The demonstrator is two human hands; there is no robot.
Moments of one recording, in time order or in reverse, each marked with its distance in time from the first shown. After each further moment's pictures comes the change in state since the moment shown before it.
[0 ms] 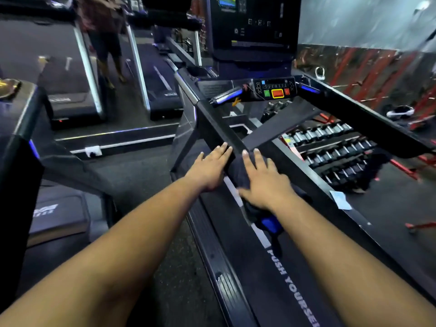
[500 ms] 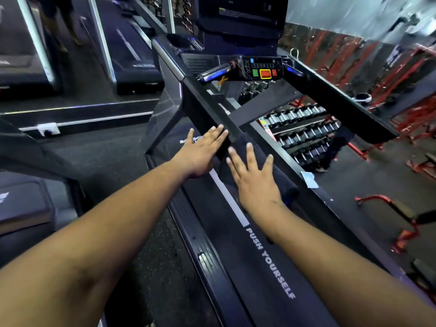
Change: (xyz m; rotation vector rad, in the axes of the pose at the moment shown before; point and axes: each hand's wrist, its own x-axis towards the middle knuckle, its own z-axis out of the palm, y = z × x) left_hand 0.007 -0.034 0.010 0.040 0.026 0.194; right_hand -0.013 -0.036 0.039 -0.692 0.061 -0.028
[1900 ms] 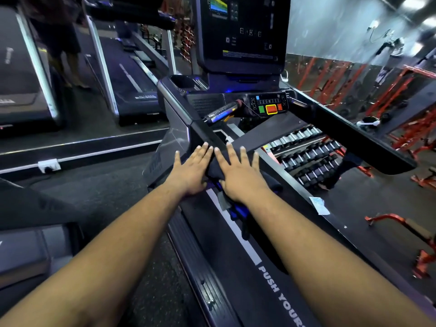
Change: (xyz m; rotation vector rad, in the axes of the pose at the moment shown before) left_hand 0.063 -0.092 -0.027 -0.005 -0.060 -0.159; right_hand 0.174 0.014 -0.044 0.590 0.015 0.049
